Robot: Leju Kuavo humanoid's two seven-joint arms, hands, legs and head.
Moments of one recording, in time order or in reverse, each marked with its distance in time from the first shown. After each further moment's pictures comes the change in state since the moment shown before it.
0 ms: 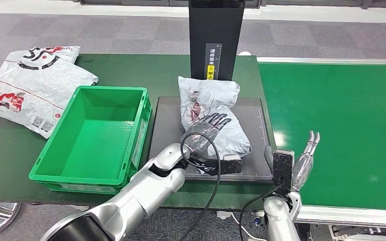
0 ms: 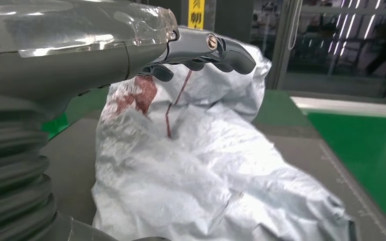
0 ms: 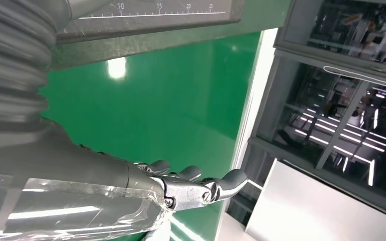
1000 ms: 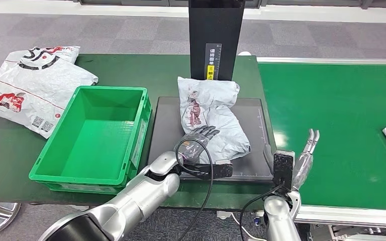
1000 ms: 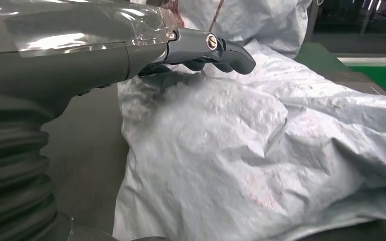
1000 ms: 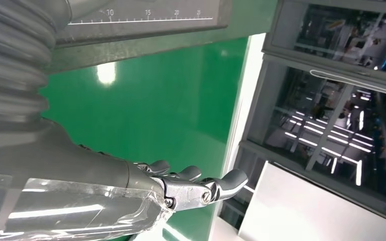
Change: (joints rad) left arm 0.005 0.016 -0.001 0.126 0.051 -0.002 0.012; right arm -0.001 -0.015 0.034 -0.009 -0.051 0.000 -0.038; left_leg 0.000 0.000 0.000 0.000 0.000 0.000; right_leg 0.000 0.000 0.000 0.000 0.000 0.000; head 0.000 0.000
